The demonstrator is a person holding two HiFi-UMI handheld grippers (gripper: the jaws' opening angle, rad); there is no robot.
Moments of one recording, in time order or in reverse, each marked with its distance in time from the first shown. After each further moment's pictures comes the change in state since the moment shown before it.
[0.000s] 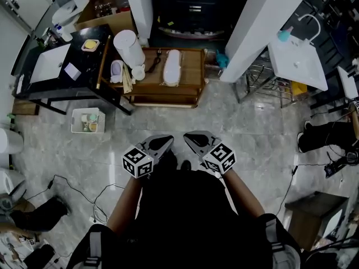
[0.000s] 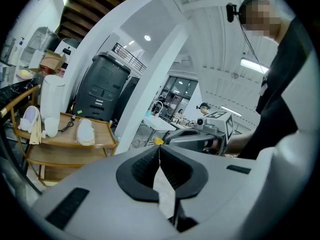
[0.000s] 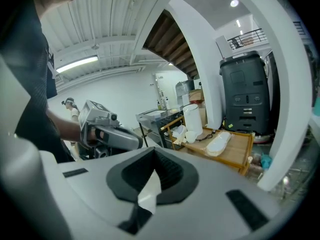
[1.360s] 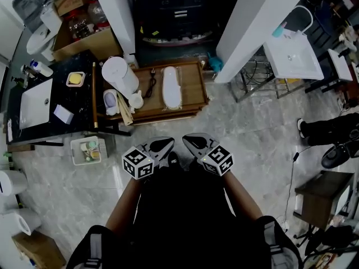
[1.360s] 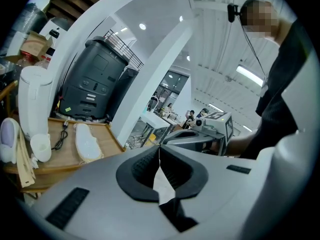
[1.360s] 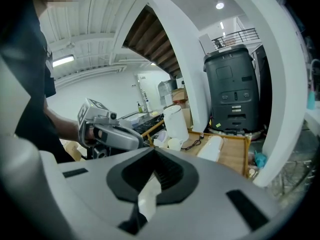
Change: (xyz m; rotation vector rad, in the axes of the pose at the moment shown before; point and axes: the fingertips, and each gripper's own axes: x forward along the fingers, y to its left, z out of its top) left arm 0.033 0.143 0.071 0.000 0.113 -0.183; right arm 0.116 -0.097 0.058 0.110 -0.011 -0.173
